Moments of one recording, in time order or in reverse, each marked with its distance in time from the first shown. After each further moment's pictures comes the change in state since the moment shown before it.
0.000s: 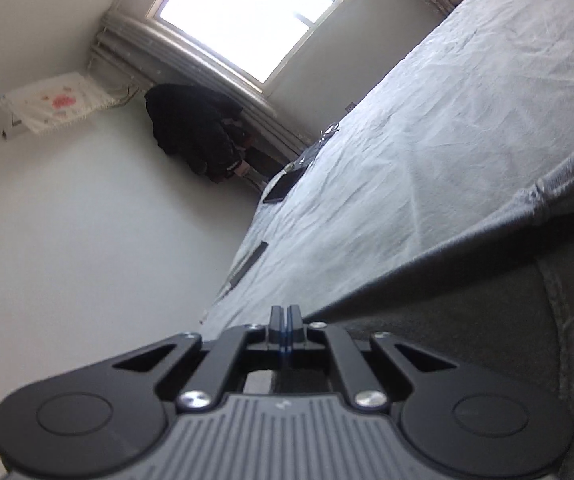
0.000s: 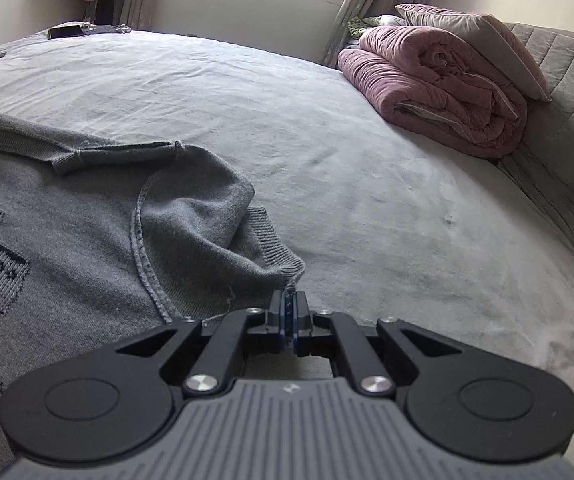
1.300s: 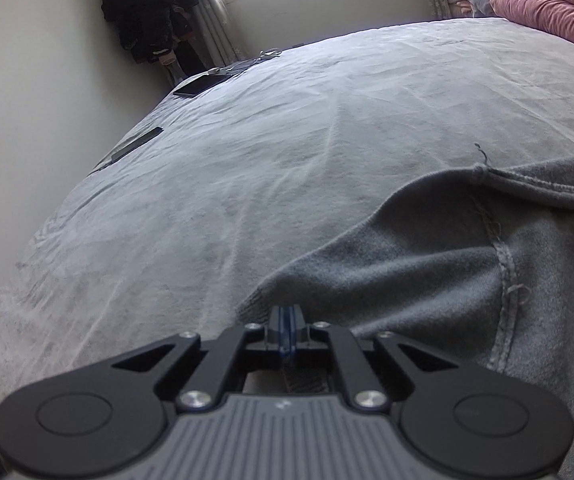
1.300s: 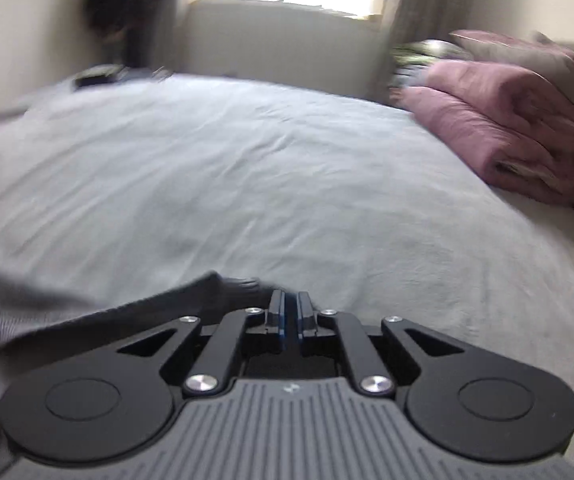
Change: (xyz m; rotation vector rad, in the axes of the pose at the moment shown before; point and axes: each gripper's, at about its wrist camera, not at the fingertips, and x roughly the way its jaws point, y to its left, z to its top) left arm 0.011 0.006 -0.045 -0.424 0.257 -0.487; right arm 0.074 0.117 0.133 0.169 -0.085 0.123
